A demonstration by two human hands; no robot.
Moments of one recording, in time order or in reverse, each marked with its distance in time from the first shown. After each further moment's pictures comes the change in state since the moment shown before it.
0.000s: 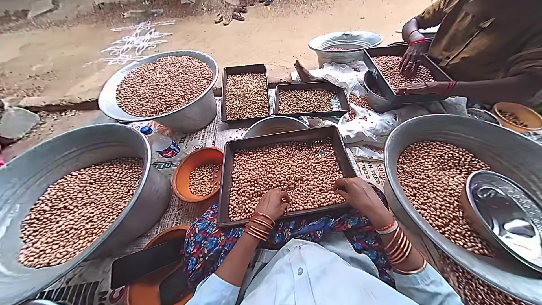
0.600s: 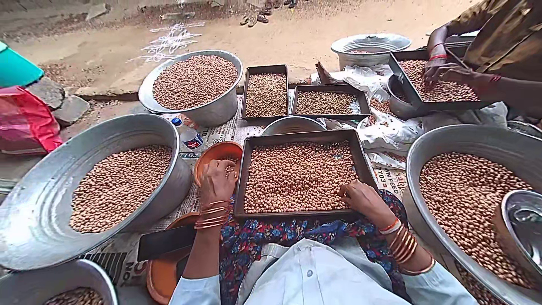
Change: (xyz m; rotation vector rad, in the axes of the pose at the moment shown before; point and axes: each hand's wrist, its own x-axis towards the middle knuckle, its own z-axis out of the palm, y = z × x) left_hand -0.081 -0.093 -0.088 0.068 0.849 -0.362; right_hand 0.020 -0.019 0.011 -0.208 -0.147 -0.087
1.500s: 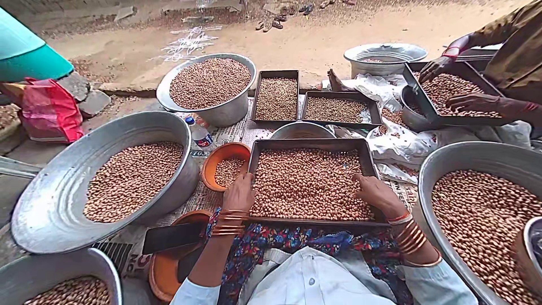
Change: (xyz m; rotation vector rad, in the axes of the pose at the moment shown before) left_hand -0.016 0.031 0.007 0.165 -0.466 -0.124; right_hand 0.036 0.020 -0.035 0.066 -0.018 0.183
